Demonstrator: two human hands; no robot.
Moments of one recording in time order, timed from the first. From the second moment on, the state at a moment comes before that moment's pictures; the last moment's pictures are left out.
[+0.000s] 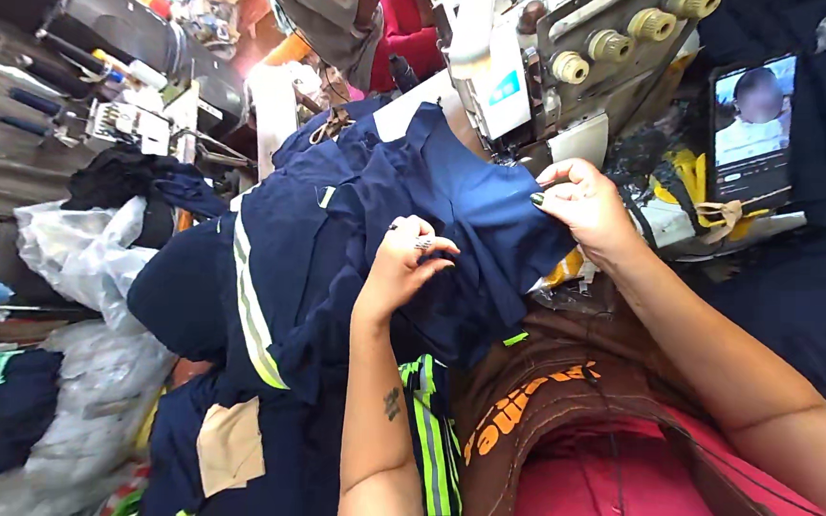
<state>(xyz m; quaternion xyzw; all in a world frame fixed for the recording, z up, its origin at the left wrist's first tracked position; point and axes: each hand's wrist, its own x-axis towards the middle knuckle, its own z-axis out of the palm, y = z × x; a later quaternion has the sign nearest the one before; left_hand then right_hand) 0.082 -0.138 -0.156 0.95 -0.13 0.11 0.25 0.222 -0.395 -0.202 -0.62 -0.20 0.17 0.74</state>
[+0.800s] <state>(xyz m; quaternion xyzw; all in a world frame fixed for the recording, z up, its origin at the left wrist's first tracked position) 0.192 -0.185 -0.174 0.92 -0.06 0.19 0.34 0.196 -0.442 -0.222 -0.55 -0.14 0.43 0.70</state>
